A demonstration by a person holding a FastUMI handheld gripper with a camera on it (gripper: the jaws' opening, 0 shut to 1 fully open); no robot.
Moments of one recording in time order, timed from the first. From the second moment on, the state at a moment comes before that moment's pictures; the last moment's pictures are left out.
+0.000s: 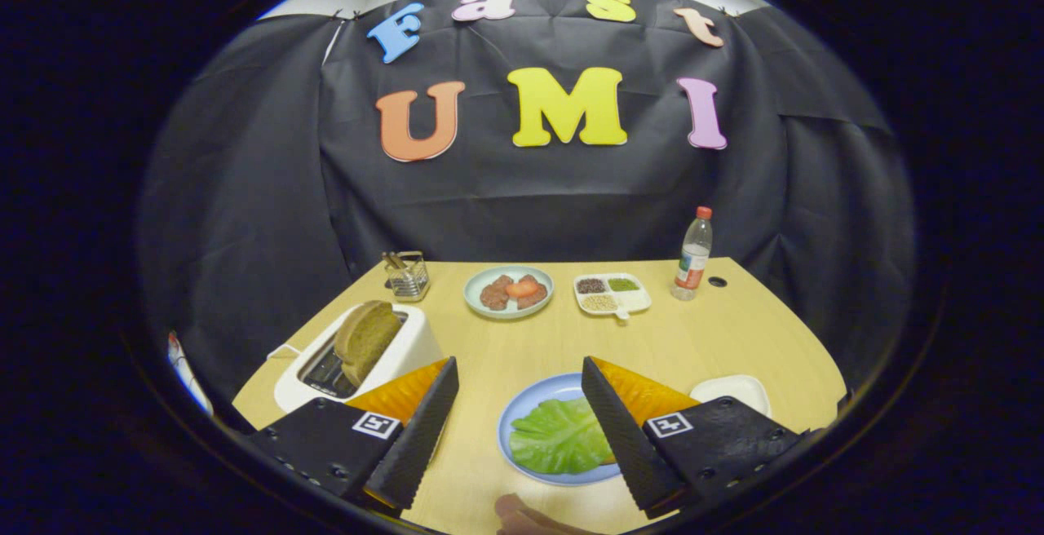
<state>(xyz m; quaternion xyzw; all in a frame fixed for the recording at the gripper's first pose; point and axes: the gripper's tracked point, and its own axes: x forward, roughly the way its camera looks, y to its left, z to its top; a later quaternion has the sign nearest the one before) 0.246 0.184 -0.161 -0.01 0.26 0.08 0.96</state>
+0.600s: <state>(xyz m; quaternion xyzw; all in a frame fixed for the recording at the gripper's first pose) 0.272 0.302 -0.161 0.05 0.30 0.15 0.94</state>
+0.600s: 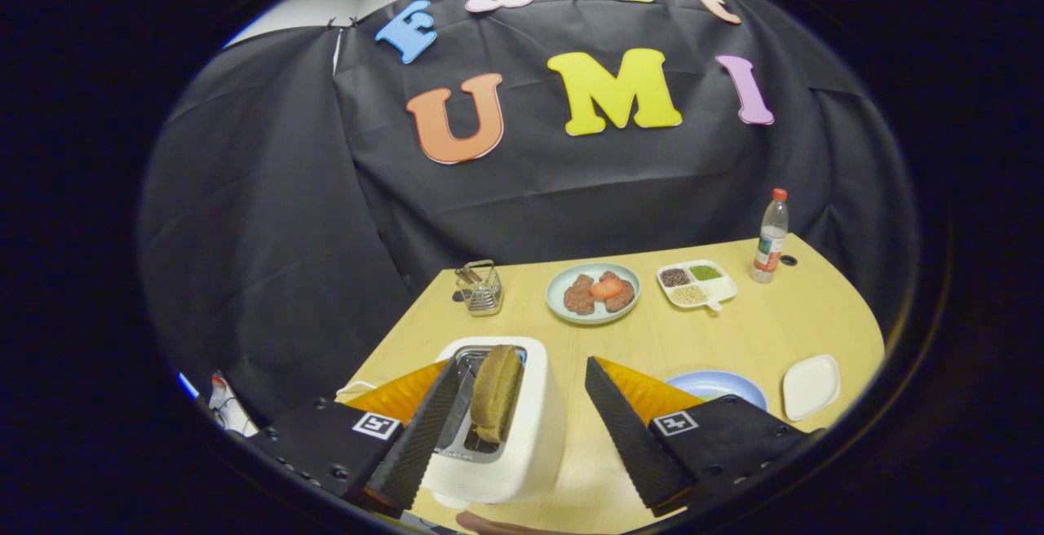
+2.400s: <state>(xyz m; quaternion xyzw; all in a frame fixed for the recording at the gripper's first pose) 0.279 0.255 -0.097 0.01 0.24 0.08 0.97</state>
